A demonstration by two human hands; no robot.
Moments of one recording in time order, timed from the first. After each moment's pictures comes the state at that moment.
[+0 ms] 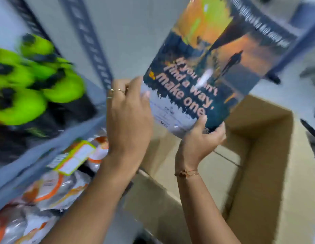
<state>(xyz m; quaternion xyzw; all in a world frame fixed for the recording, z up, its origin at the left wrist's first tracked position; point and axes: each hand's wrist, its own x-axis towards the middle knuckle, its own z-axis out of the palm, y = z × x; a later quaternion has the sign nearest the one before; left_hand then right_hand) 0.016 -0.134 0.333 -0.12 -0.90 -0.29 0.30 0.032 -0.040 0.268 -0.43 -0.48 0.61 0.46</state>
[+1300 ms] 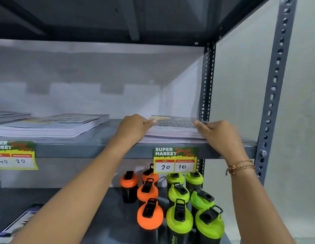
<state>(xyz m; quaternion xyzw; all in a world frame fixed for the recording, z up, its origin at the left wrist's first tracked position) 0.025 -0.417 0.617 0.18 -0.90 -0.22 0.32 -0.066 -0.225 0.605 0.23 -0.86 0.40 0.22</state>
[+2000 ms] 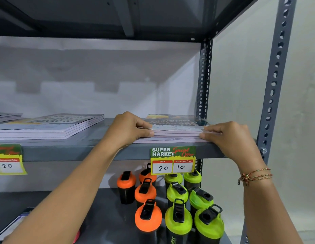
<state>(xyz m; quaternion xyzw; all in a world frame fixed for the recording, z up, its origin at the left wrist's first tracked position) 0.036 -0.420 0.616 0.12 -0.90 -0.26 0.34 -0.068 -0.203 0.597 0.26 -0.83 0.41 0.26</state>
